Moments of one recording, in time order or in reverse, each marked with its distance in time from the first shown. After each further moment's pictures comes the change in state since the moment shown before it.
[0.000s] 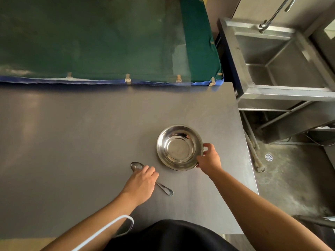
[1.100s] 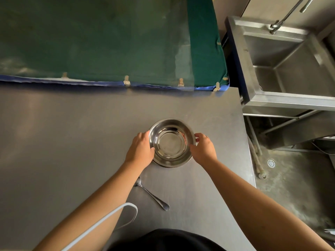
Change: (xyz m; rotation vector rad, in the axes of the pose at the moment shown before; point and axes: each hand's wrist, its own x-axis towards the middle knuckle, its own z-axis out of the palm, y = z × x) left_hand 0.116 -0.049 -0.056 -0.568 0.213 -0.528; right_hand 0.051 -0.072 0.002 -0.247 0.011 -0.197
